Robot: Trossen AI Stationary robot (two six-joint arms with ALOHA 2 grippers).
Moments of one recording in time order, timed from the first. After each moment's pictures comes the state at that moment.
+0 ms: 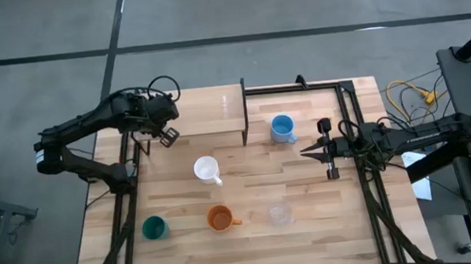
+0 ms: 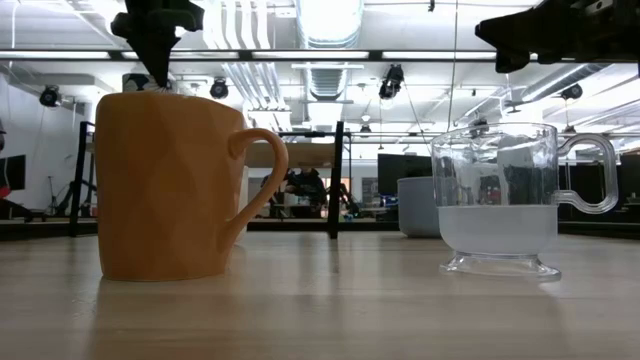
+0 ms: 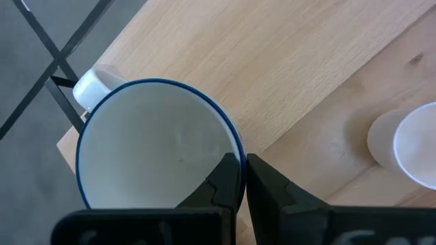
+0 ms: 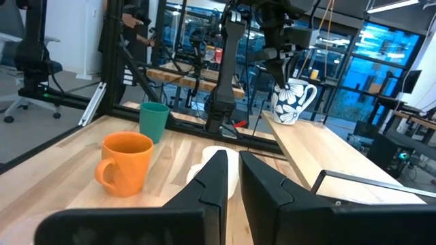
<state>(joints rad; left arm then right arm) 0.29 1.25 1.45 -1.53 -0.42 -0.48 0.08 0.52 0.22 0.33 0.00 -0.24</state>
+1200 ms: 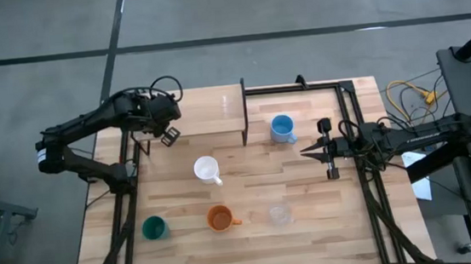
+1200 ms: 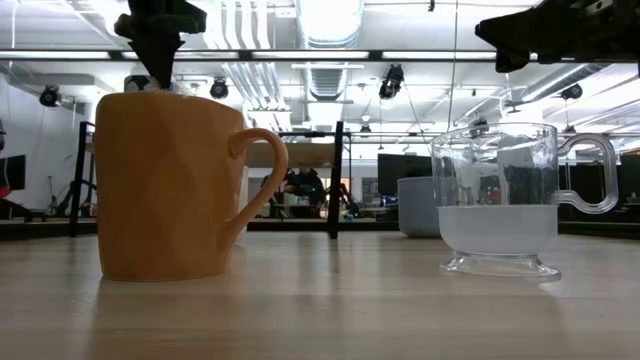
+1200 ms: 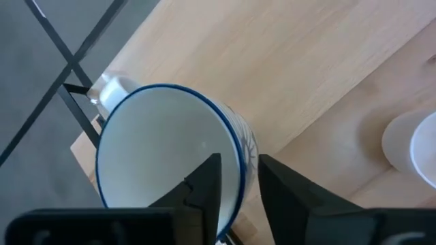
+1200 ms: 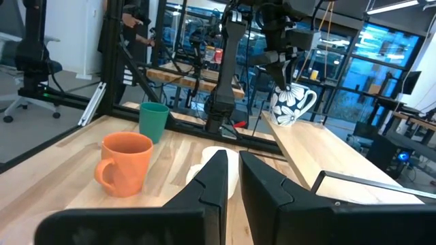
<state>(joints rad) 0.30 1.27 1.45 -1.53 -0.46 -0.46 0.08 0.52 0.22 0.33 0.00 -0.24</state>
